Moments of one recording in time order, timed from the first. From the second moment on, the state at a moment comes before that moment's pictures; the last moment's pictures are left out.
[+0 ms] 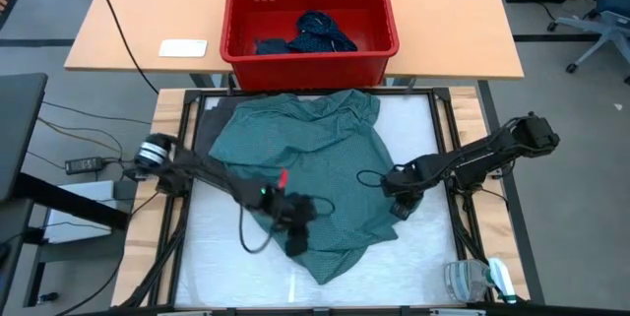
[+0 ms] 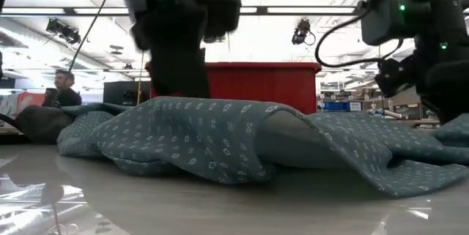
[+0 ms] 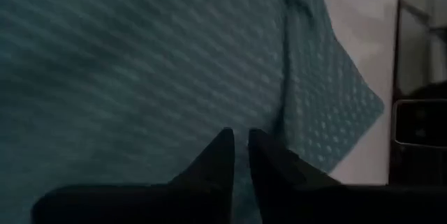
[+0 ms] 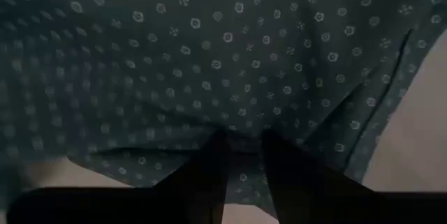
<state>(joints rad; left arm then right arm) -0.32 1.82 1.15 -0.27 0.13 -0.61 0.16 1.35 0.61 -0.83 -0.10 0.78</state>
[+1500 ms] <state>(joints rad) -0.09 1.59 1.55 -1.29 -0.12 -0.67 0.36 1.66 0.71 -0.05 -0.17 0.98</state>
